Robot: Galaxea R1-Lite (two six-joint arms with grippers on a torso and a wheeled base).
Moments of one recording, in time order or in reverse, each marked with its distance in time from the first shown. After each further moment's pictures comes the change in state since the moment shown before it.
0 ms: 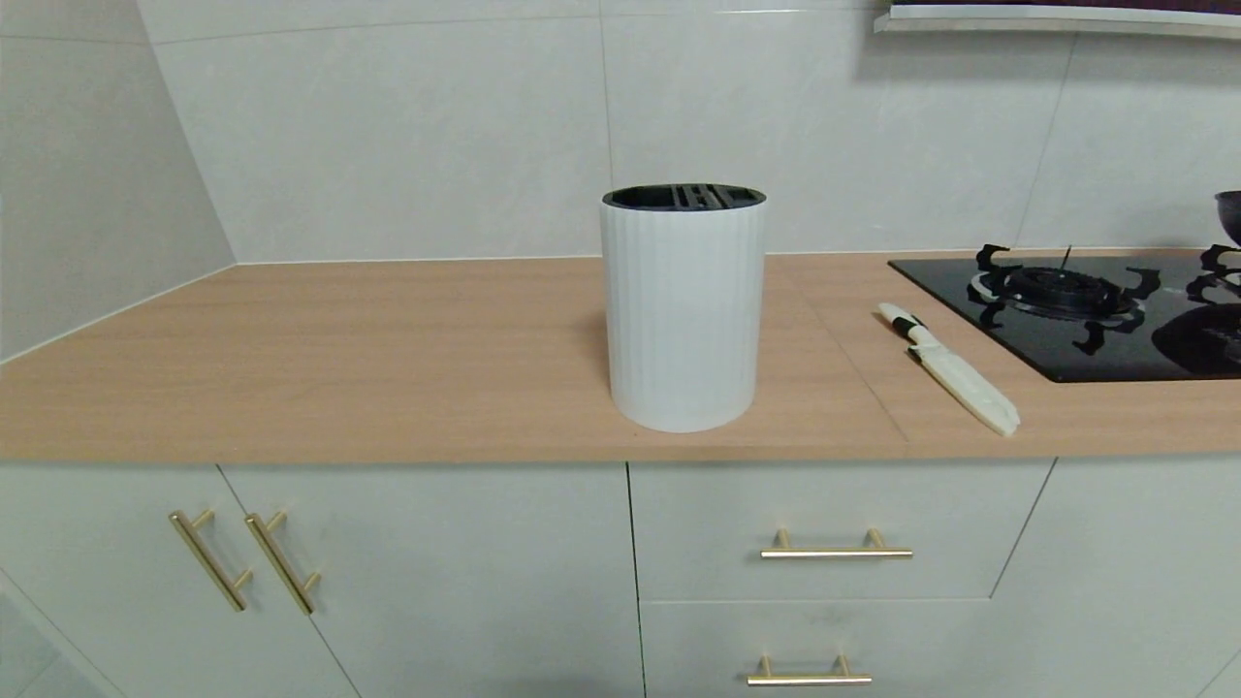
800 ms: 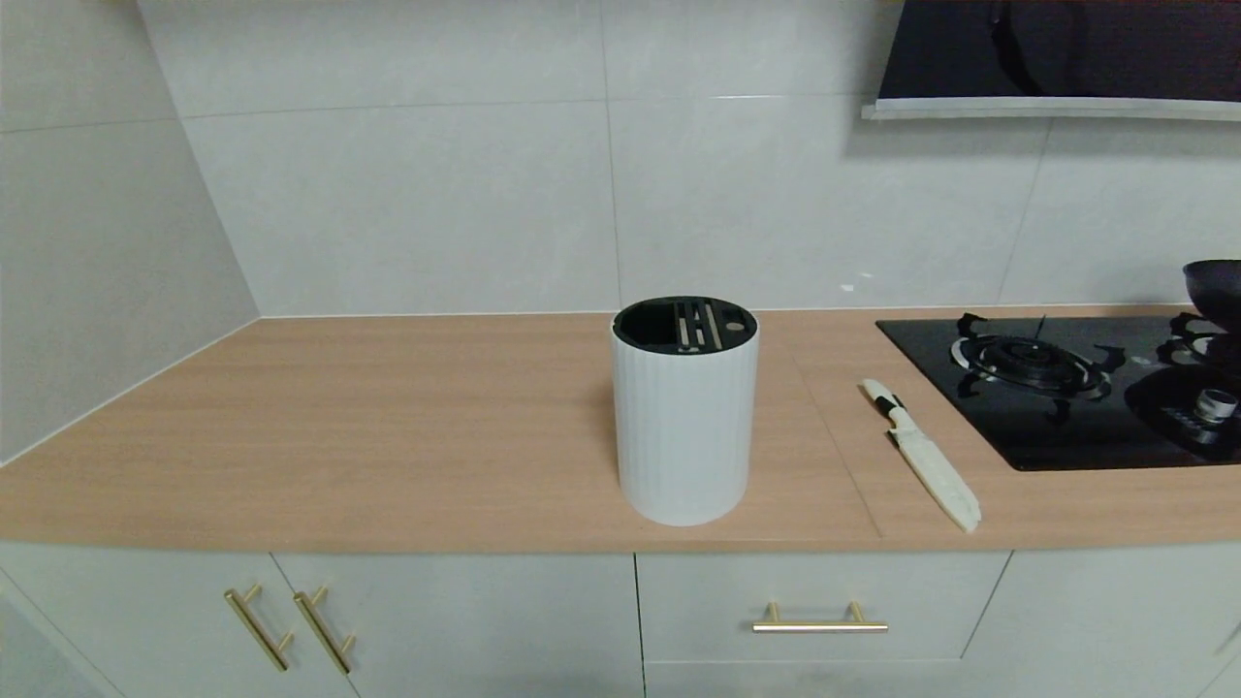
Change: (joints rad) left arm 0.000 0.000 0.000 0.000 0.000 0.000; right arm 0.000 0.000 0.000 0.000 0.000 0.000
